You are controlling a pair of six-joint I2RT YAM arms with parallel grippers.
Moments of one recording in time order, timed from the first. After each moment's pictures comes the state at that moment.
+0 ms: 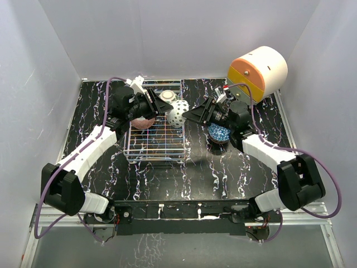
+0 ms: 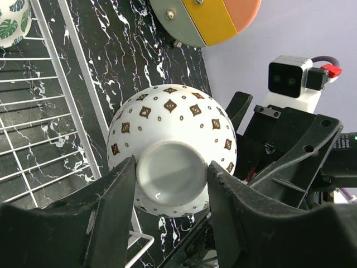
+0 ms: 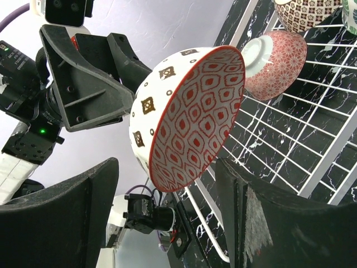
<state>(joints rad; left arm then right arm) -0.41 1.37 1.11 -0.07 0.41 -0.82 0.37 1.39 0.80 0.58 -0.66 1.02</state>
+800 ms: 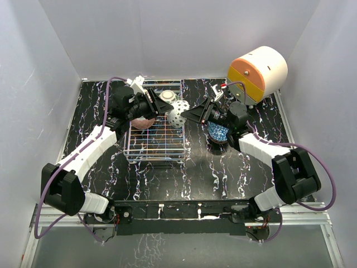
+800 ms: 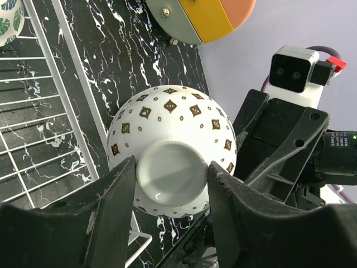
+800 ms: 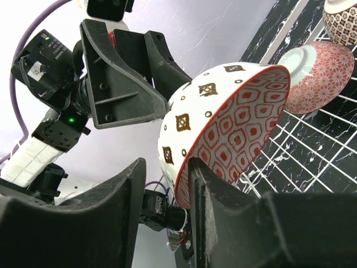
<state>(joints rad) -0.41 1.37 1.11 -0.07 0.43 -0.82 0.39 1.47 0.80 0.80 -0.73 1.11</state>
